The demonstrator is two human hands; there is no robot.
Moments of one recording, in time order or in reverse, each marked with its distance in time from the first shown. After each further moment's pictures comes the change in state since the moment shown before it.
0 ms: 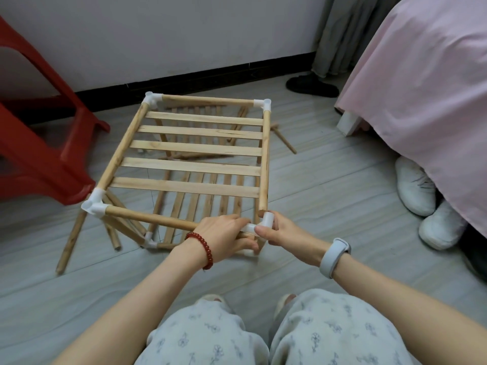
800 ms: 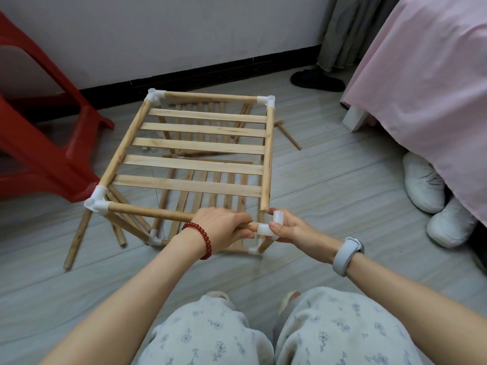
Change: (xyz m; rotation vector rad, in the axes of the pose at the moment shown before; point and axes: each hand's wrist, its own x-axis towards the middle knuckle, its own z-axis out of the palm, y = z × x) left_hand 0.006 -0.017 -0.001 0.157 0.036 0.079; right_hand -0.004 0.002 -0.010 0.034 -0.043 -0.003
